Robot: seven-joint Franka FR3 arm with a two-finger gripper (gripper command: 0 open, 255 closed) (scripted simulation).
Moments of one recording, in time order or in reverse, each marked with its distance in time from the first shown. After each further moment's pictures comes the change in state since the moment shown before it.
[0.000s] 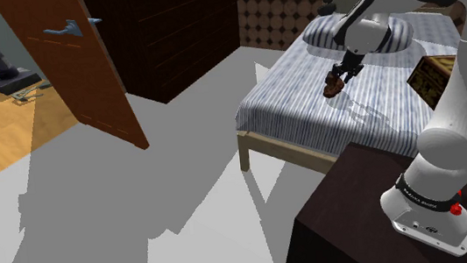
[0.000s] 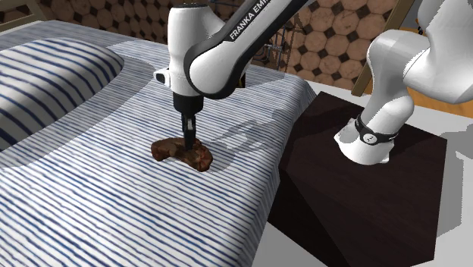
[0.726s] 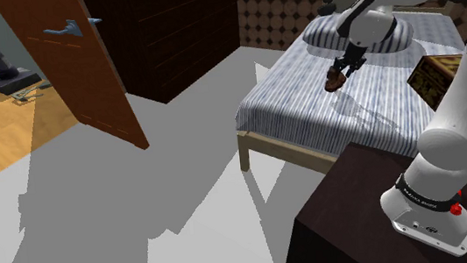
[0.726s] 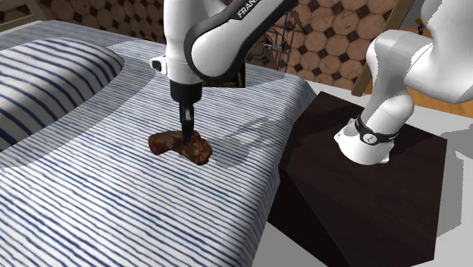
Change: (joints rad) arm 0.020 -0.063 -0.031 0.009 -0.075 -0.059 0.058
